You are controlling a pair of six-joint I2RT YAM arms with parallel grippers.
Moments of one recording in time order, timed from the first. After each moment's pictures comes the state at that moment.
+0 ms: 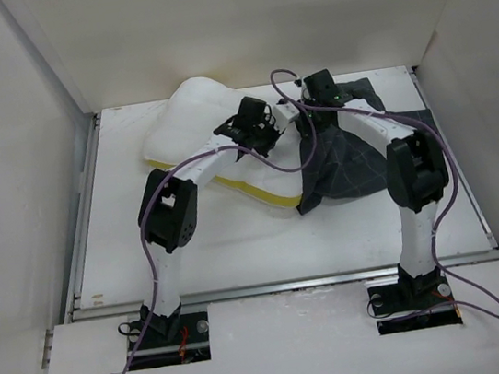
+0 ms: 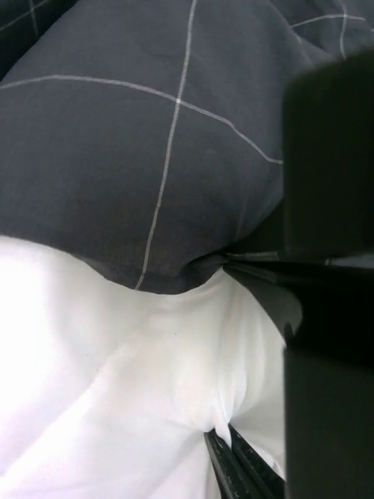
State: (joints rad) left arm -0.61 2.12 1.72 -0.34 0.21 0.39; right arm 0.32 2.02 1.69 -0.53 -0.07 0.14
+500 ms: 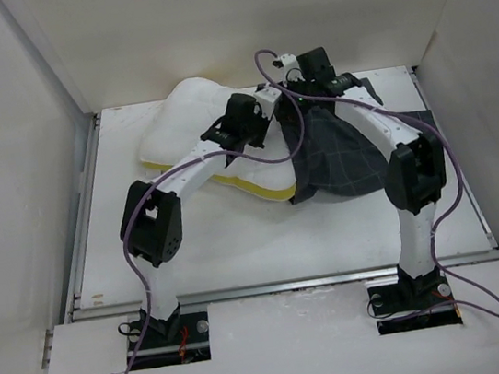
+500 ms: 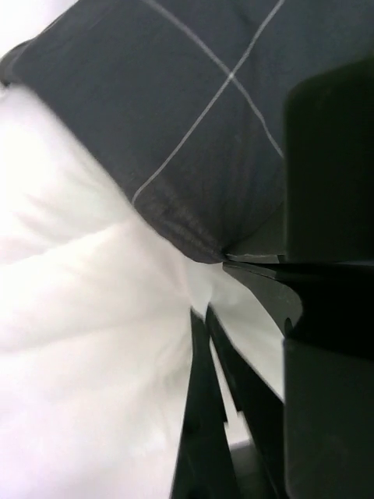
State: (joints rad) left arm -0.61 1.96 1.58 -0.19 0.06 0.11; right arm 0.36 2.02 1.90 -0.60 -0.35 0.02
